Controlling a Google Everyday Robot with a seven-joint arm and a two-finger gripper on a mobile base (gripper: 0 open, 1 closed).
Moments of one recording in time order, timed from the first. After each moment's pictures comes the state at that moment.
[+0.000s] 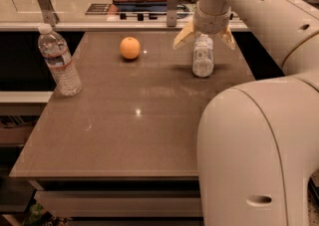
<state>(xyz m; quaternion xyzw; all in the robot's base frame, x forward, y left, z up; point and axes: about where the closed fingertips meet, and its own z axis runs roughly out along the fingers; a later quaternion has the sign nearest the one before) 0.727 -0.156 0.867 0.01 0.99 -0.01 0.13</state>
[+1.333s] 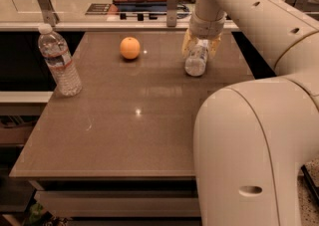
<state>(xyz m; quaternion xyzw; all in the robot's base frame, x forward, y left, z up) 0.734 -0.143 0.845 0.00 0.99 0.01 0.12</state>
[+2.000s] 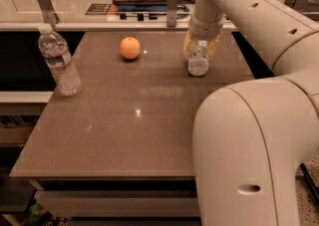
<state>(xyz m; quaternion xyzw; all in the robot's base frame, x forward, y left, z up) 0.736 -0.141 0.839 0.00 0.99 0.01 0.12</state>
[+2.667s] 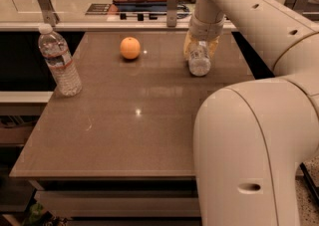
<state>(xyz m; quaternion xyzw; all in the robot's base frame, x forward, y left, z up) 0.737 -0.142 0.838 0.00 0.99 0.02 0.12</state>
